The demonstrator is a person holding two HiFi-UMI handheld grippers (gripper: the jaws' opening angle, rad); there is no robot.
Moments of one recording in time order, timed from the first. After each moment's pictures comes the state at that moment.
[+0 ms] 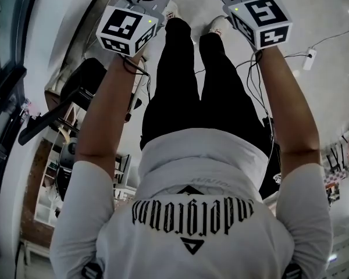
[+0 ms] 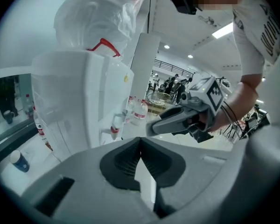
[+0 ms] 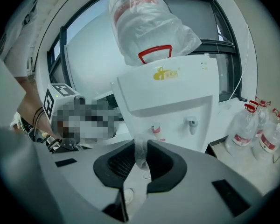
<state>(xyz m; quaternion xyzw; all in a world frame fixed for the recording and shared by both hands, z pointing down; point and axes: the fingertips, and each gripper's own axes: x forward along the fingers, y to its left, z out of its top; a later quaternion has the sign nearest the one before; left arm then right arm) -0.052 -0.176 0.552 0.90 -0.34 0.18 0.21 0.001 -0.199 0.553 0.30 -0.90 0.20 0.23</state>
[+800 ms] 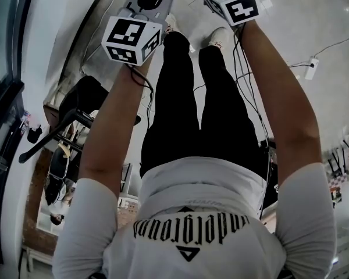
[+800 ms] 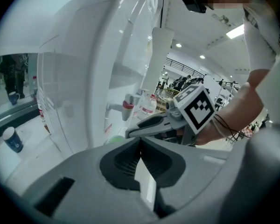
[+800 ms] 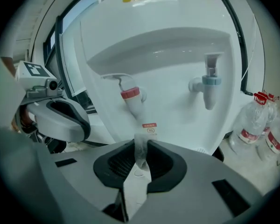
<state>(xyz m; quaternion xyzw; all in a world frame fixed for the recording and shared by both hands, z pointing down) -0.046 -0.207 0.633 0.87 -0.38 0.19 0.25 -0.027 -0.260 0.676 0.29 -0.90 0.20 0.27</state>
